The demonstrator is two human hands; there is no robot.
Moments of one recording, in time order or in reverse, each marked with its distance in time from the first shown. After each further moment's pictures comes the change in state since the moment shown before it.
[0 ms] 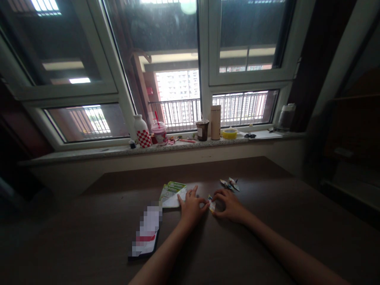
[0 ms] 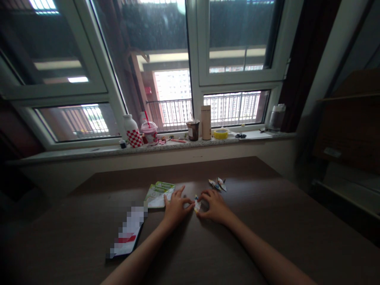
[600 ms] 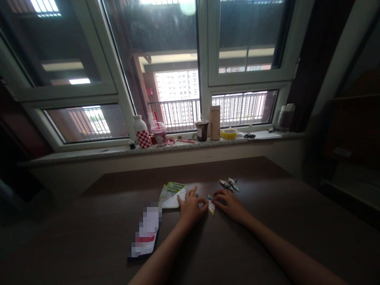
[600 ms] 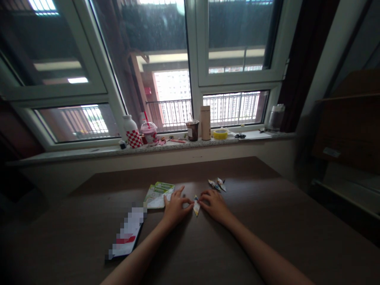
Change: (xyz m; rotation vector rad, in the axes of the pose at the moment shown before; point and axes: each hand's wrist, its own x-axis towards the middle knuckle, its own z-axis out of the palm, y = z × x) left_hand 0.001 0.000 -0.002 -0.060 0.008 -0.001; right_hand 0.005 0.005 0.005 0.044 0.065 0.000
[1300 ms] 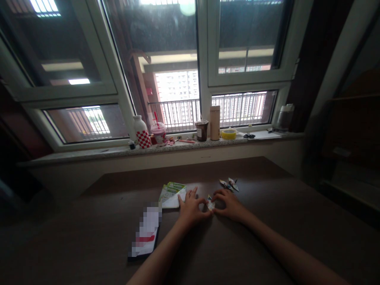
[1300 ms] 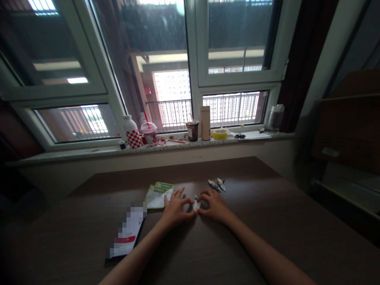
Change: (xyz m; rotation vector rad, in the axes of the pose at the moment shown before) left_hand -0.003 -0.006 -0.003 0.010 -0.082 0.062; right_hand -0.001 -0.002 -0.004 -0.037 -0.050 -0.006
